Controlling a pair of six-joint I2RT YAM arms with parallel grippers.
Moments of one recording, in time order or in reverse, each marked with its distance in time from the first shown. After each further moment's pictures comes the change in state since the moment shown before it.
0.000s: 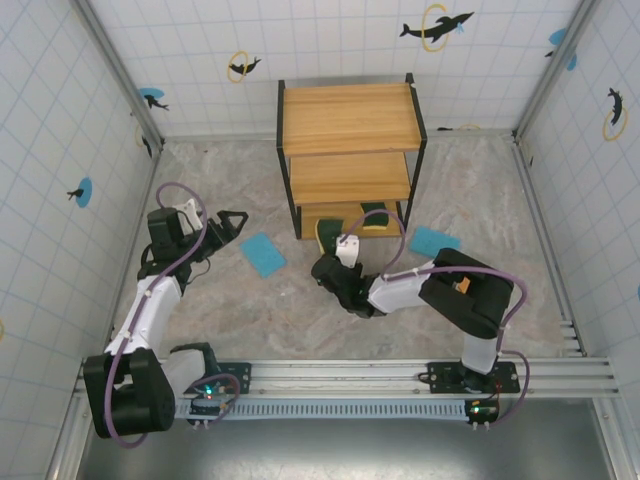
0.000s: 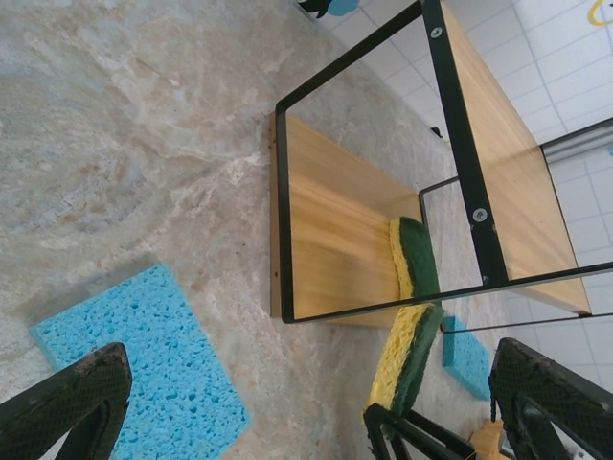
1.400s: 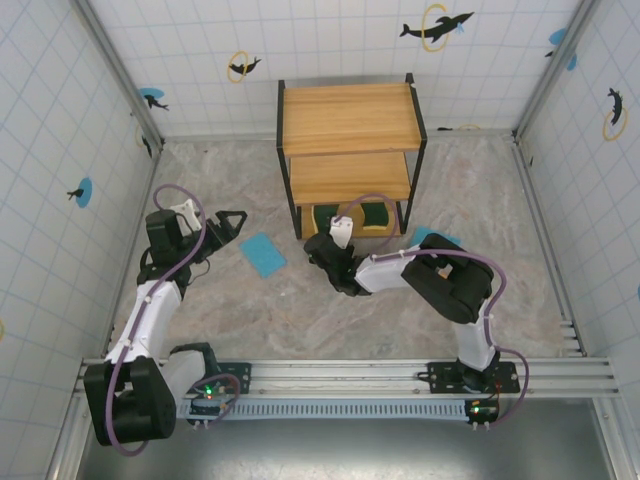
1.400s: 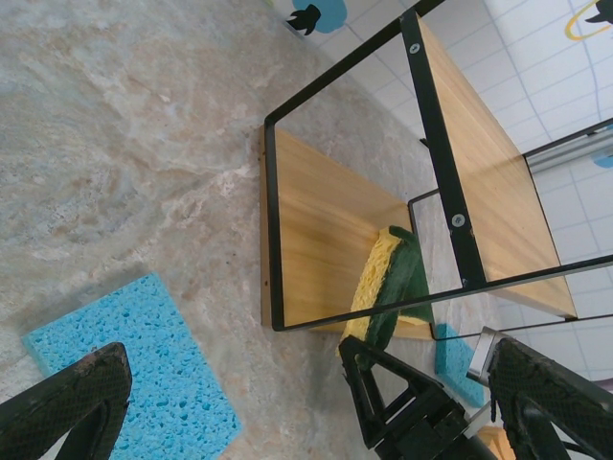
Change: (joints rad) left arm 0.000 -0.042 -0.019 0.022 -0.004 -0.017; right arm -0.099 0.137 0.190 -0.013 -0.042 0.003
